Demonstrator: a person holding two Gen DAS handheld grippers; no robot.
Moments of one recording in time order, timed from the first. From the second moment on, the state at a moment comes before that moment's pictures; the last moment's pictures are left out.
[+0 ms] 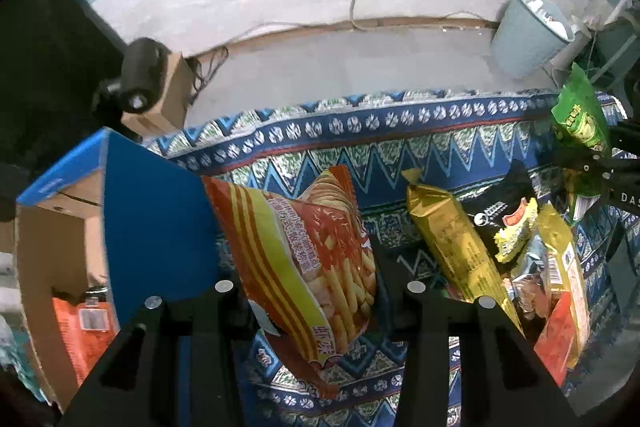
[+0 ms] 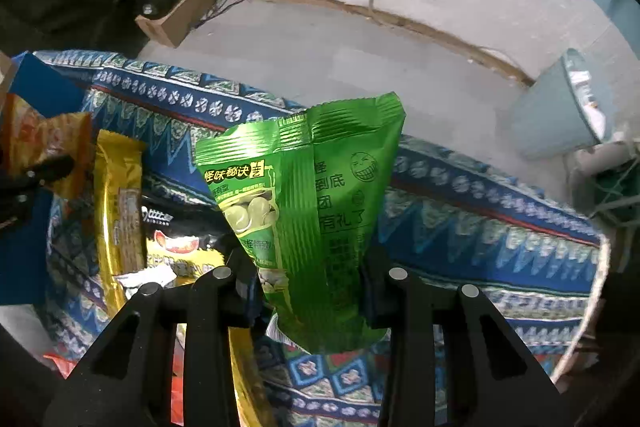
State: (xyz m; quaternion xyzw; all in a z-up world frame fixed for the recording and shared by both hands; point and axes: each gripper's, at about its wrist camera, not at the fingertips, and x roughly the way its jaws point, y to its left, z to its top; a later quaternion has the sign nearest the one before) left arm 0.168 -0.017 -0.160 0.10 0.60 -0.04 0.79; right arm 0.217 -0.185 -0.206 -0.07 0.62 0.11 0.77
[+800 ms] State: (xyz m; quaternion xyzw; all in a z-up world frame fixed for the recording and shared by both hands) left arm 0.103 -0.030 -0.062 0.15 0.51 -0.06 0.85; right arm 0.167 -0.175 -0.115 -0.05 0.58 0.11 0.80
